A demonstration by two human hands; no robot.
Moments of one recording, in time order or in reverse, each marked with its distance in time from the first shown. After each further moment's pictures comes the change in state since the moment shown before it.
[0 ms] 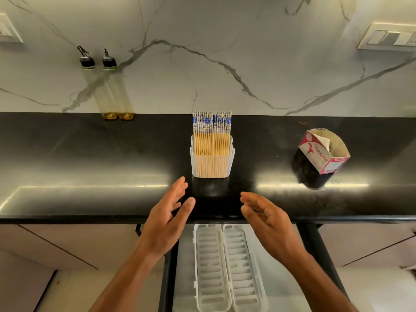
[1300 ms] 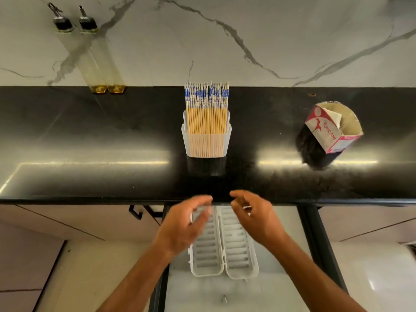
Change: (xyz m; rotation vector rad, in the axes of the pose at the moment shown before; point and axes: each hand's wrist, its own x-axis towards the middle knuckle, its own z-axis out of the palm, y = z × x) left_hand 0.002 -0.032 0.064 0.276 -0.201 -0.048; right_hand 0.029 0.065 0.024 -0.173 -0.124 0.055
